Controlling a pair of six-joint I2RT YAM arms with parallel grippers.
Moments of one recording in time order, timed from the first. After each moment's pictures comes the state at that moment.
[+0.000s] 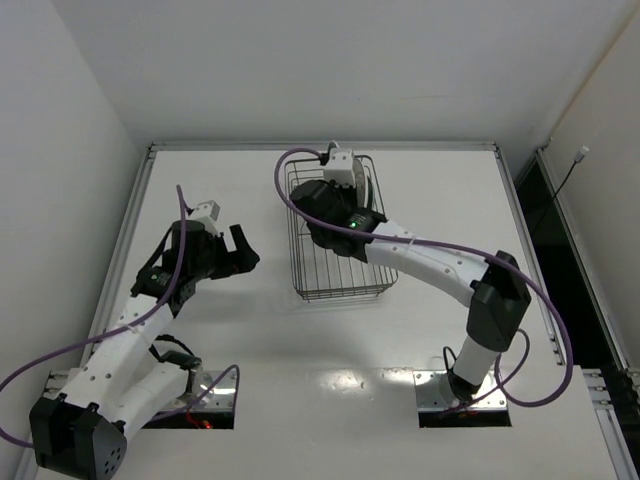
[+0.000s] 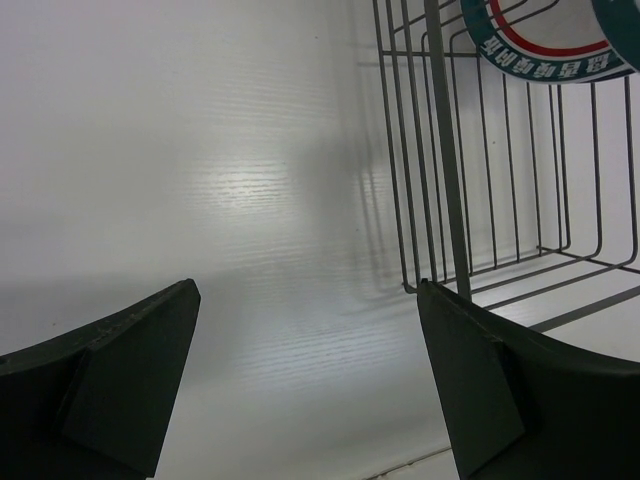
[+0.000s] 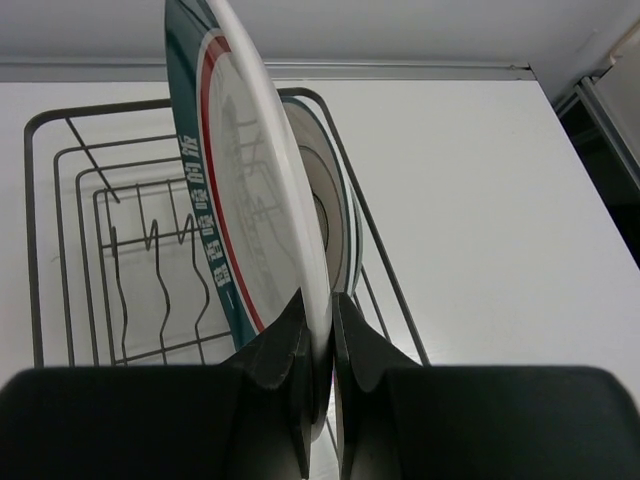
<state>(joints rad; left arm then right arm) -0.24 0.87 0.69 -0.46 0.11 -0.46 0.91 1.71 1.45 -0.35 1.14 0.39</state>
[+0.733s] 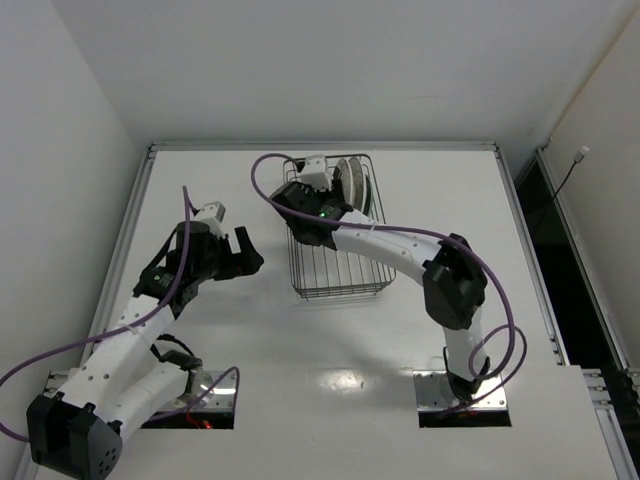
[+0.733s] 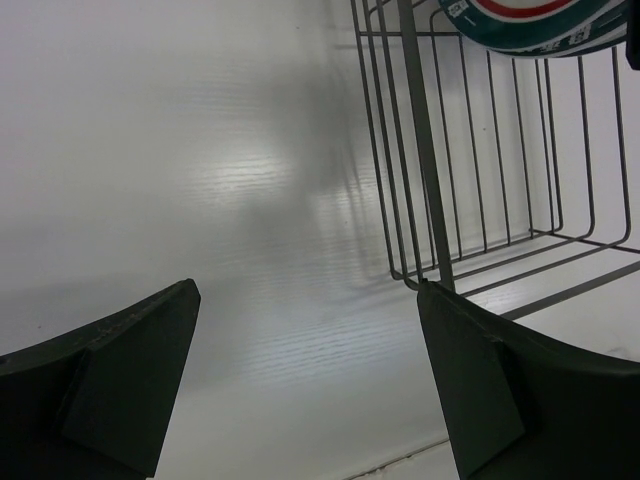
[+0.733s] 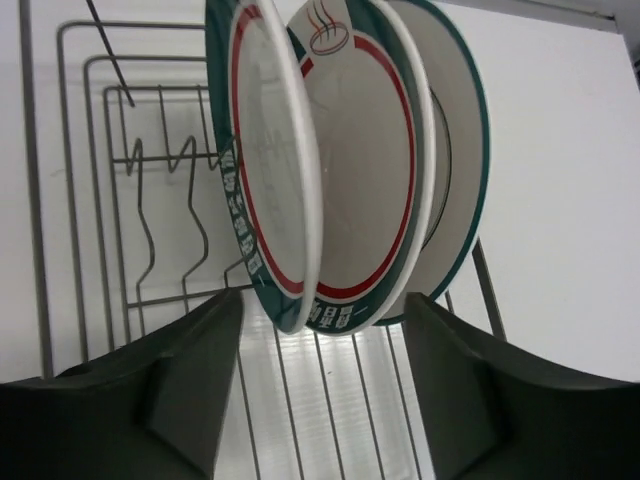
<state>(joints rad) -0.29 0.87 0.69 -0.45 0.10 -0.46 0.89 1.99 1.64 -0.51 1.03 0.45</state>
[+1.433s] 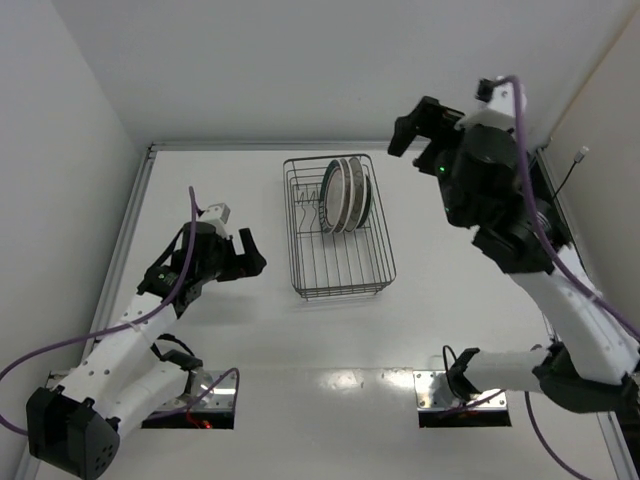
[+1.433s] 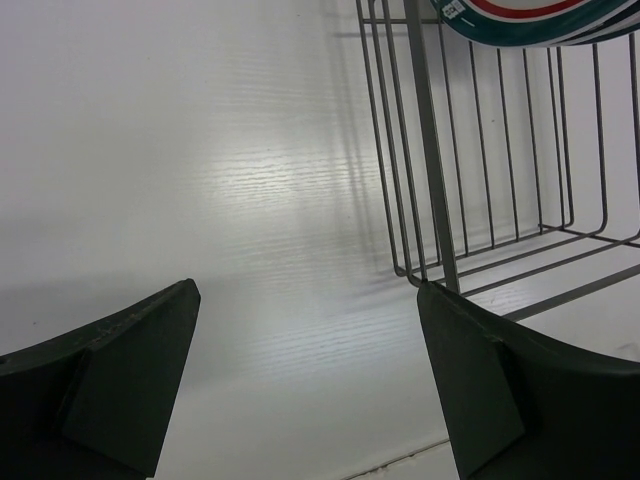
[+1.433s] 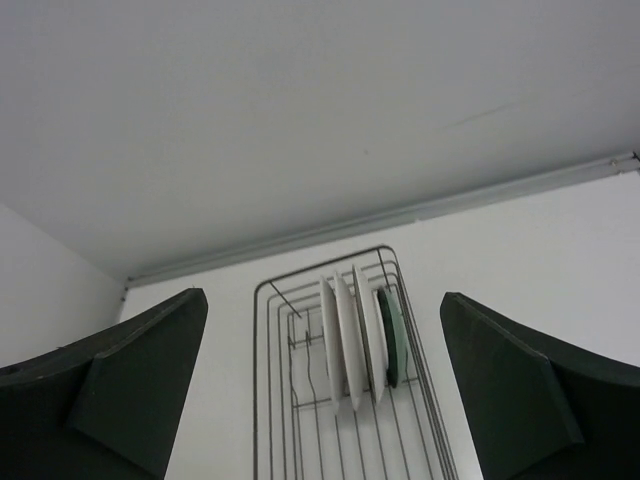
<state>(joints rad) -0.33 0.89 0.69 -0.46 0.06 -0.47 0.77 1.30 1.81 -0.60 0.81 0.39</state>
